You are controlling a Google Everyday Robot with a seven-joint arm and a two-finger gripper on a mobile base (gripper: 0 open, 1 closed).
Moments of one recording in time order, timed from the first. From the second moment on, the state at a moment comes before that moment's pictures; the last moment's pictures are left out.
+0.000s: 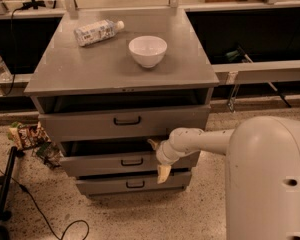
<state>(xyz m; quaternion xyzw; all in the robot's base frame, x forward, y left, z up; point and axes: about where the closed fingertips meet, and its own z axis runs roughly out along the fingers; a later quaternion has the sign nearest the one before) 0.638 -0.021 0.420 -0.78 0.57 0.04 0.26</state>
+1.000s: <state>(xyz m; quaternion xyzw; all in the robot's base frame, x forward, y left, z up) 0.651 -0.015 0.411 -0.79 0.56 0.04 0.25</state>
